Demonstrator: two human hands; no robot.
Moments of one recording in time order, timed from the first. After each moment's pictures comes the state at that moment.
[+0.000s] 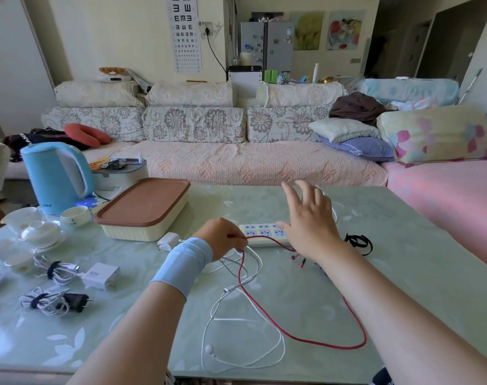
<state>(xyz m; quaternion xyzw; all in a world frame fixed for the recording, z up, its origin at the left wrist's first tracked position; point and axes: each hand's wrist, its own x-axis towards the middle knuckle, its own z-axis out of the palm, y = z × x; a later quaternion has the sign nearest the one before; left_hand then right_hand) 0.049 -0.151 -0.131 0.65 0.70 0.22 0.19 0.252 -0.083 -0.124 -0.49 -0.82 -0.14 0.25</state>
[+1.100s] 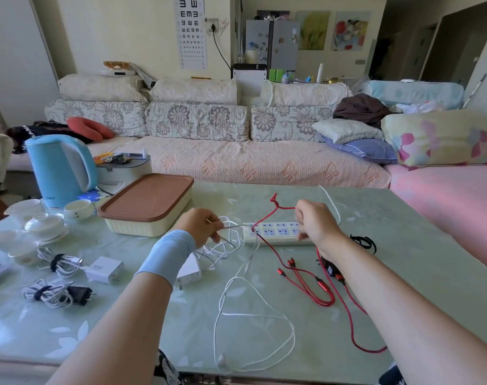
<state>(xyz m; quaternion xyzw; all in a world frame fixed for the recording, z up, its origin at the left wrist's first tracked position) 0.002 -0.154 -0.132 0.55 0.75 0.31 0.19 0.247 -0.088 -0.115 -0.46 -0.64 0.44 0.42</state>
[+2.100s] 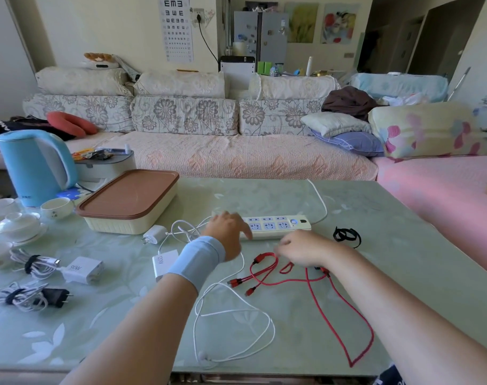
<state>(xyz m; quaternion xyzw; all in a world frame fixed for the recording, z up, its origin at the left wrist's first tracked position) 0.083 -0.134 -0.148 0.71 0.69 0.10 0.01 0.277 -0.084 -0.148 -0.53 -0.82 0.23 0.01</state>
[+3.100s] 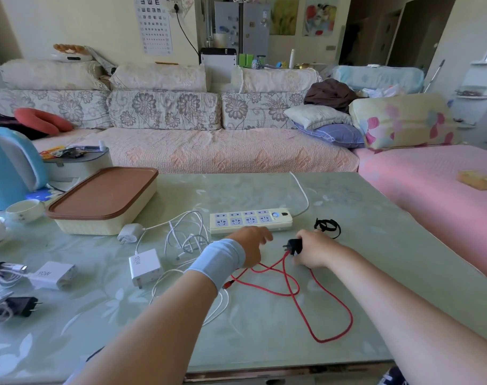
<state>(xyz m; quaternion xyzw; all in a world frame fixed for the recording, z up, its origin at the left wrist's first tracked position) 0.155 -0.109 -0.167 0.74 0.64 0.08 0.20 0.336 -0.049 -0.192 -0.63 -0.77 0.15 -0.03</state>
